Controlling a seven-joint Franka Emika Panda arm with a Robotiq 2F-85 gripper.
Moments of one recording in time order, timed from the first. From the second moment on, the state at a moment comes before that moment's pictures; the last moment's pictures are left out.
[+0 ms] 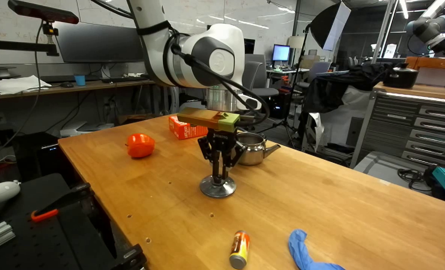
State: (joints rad) arm -0.01 0.38 -0.03 -2.36 -0.16 2.67 -0.15
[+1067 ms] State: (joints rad) arm -0.02 0.32 -0.02 -2.23 -0.09 2.48 -0.14
